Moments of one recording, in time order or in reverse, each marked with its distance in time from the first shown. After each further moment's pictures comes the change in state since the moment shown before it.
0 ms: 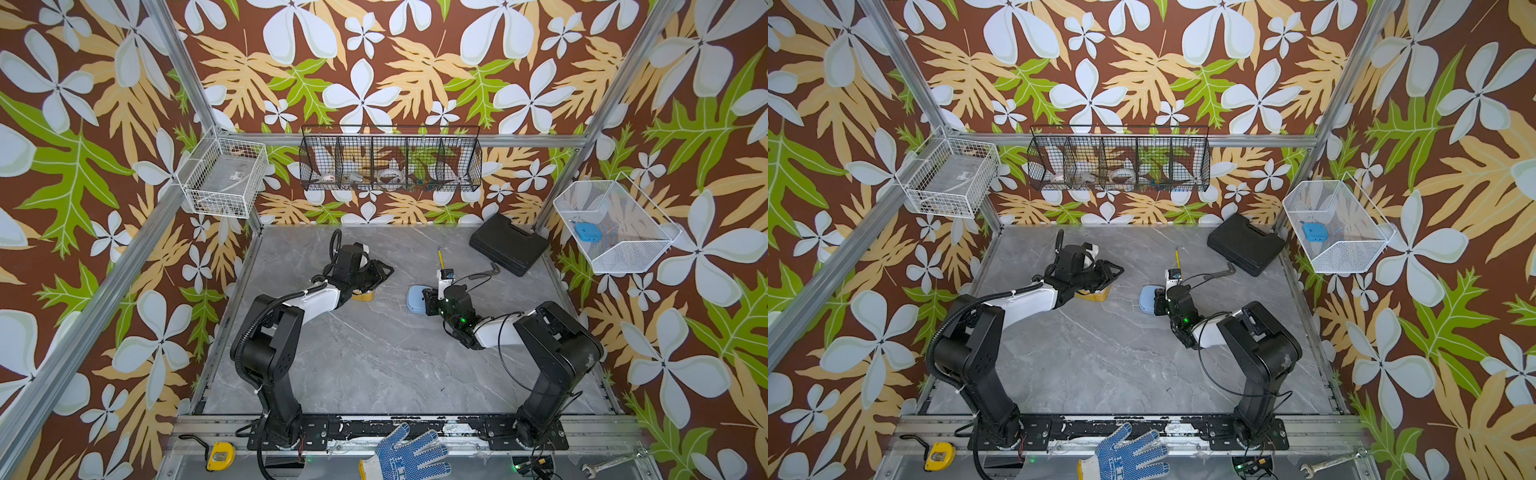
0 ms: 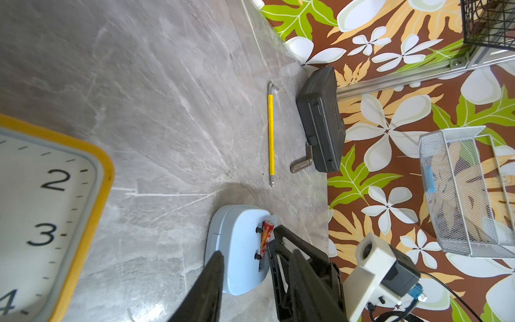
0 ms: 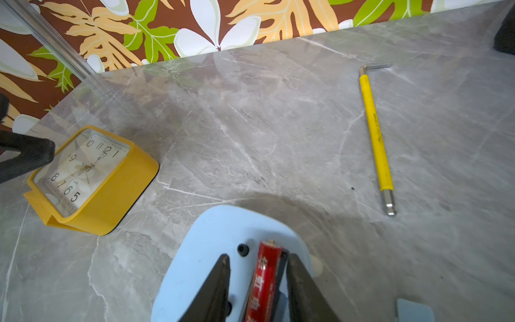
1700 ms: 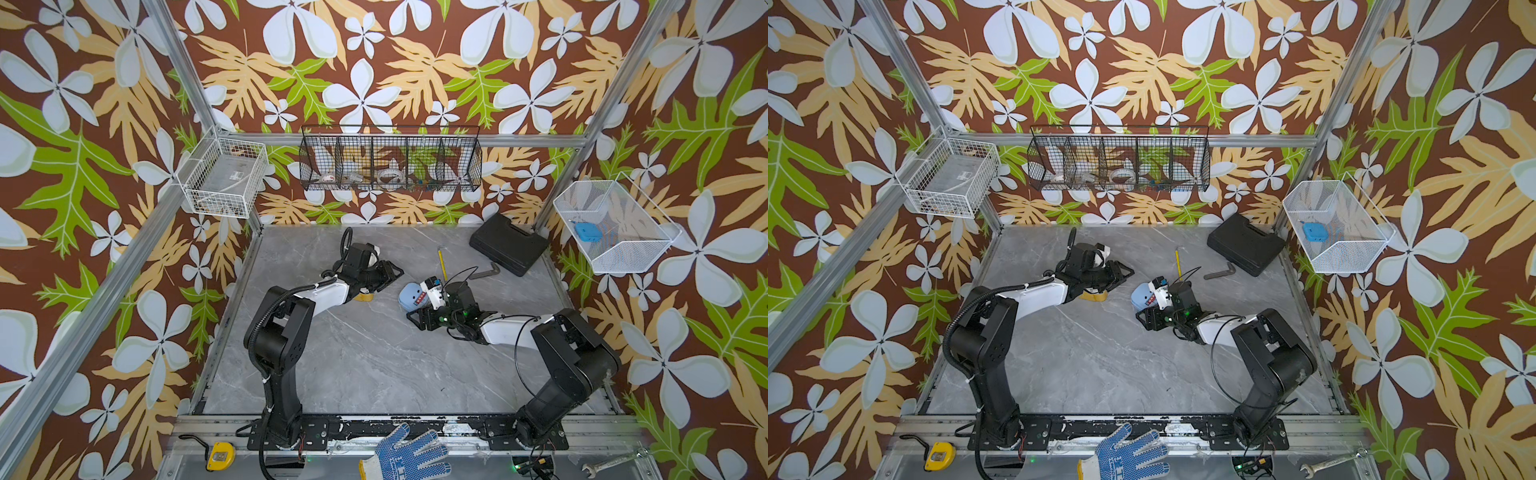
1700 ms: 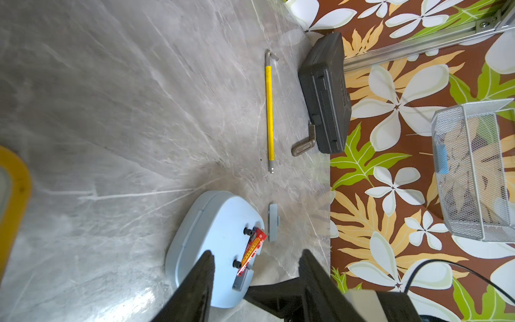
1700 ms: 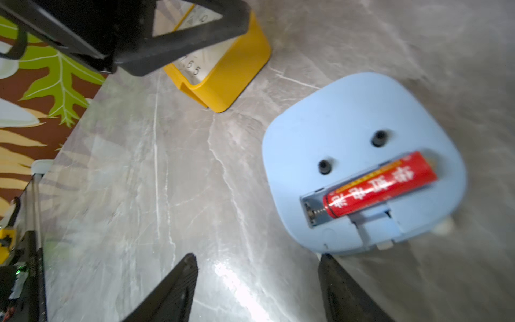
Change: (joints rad) left arm -0.032 0.104 0.100 -0.058 0.064 0.023; right arm -0.026 -0.087 0.065 -0.376 -0.573 -0.098
